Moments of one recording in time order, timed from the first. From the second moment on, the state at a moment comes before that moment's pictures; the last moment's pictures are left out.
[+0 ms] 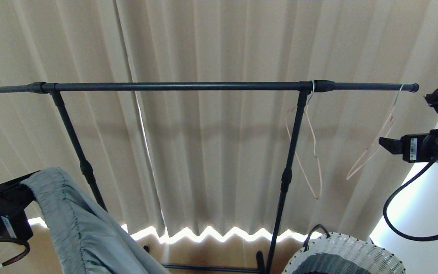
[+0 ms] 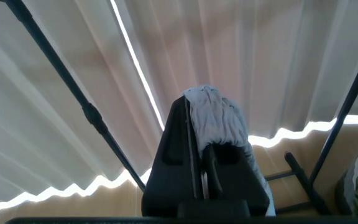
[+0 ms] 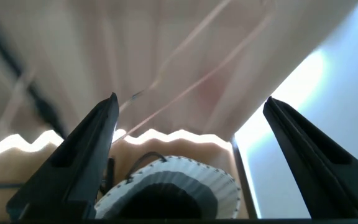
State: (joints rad) left arm -0.12 0.98 -0.37 -0.49 -0.06 0.23; right arm -0.03 1.49 -0.86 -0.26 -0.21 -0.05
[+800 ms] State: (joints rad) left arm -0.12 0.98 -0.37 -0.48 -0.06 0.23; right arm -0.04 1.74 -0.99 -0.26 -0.30 0.03
